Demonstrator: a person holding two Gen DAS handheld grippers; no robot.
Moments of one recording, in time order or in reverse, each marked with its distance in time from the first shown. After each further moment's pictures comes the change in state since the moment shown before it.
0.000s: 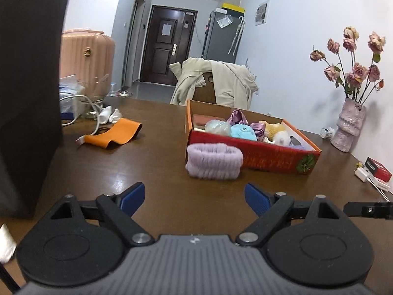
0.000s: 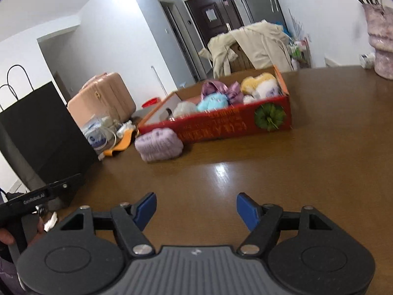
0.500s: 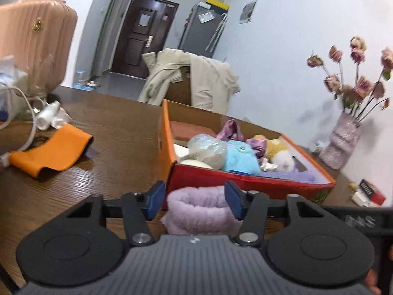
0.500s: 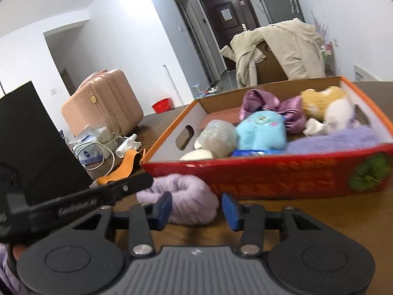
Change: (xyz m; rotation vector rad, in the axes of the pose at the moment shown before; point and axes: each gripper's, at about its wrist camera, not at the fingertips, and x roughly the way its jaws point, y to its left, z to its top) left arm 0.146 0.022 0.034 -0.075 0.023 -0.197; right arm 0.168 0.047 0.073 -0.028 0.002 0.065
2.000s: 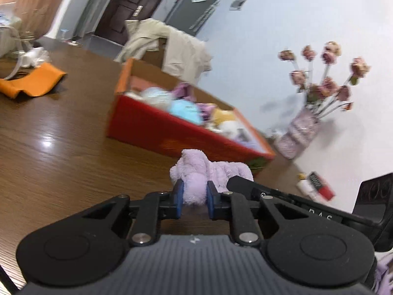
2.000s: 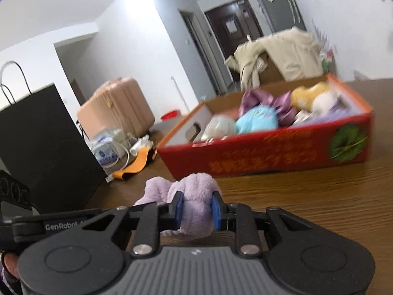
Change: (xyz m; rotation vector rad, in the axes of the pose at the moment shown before) left arm -0.048 -0.049 -0.038 -0.150 0.106 -0.178; right arm -0.092 -0.011 -0.048 0.012 -0.094 0.015
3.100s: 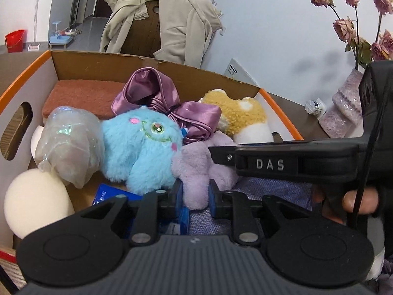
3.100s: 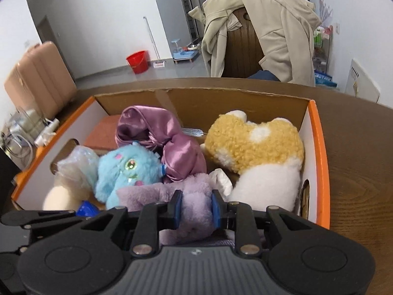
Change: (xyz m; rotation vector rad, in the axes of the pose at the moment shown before) left arm 0.224 -0.040 0.089 0.113 0.216 0.185; right arm 0.186 -0.135 0.147 -0.154 0.370 -0.173
